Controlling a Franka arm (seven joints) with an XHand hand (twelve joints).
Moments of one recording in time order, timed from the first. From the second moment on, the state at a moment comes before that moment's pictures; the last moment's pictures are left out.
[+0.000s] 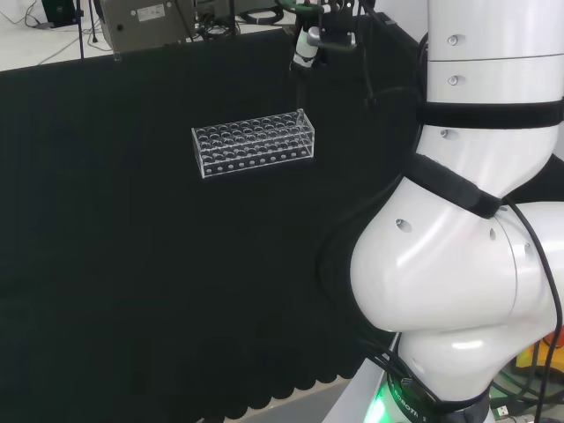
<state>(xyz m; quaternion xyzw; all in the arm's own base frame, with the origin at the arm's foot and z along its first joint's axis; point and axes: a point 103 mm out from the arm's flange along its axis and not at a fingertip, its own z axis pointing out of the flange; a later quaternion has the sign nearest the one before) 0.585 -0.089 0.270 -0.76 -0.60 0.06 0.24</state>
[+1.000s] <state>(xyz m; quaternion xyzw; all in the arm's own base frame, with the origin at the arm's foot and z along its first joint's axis) 0.583 -0.092 0.253 -0.75 -0.60 0.07 0.25</state>
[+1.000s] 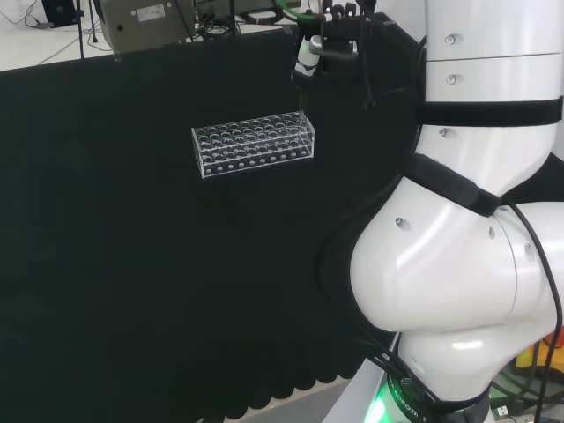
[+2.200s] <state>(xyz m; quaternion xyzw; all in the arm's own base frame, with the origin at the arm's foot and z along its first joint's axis) 0.597 -0.099 0.266 -0.75 -0.61 0.06 0.24</state>
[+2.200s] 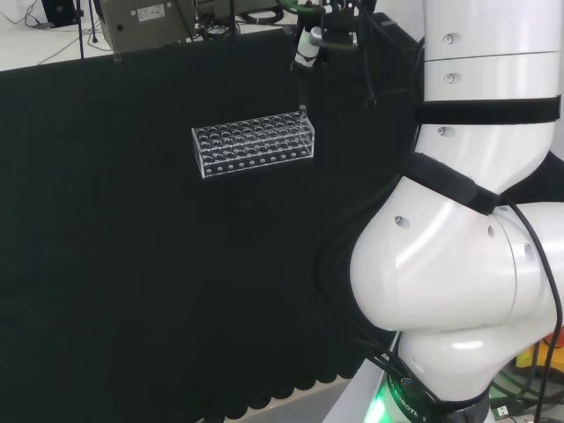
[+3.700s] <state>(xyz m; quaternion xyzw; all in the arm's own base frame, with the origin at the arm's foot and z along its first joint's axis) 0.594 -0.101 0.254 -0.75 -0.61 0.07 0.25</state>
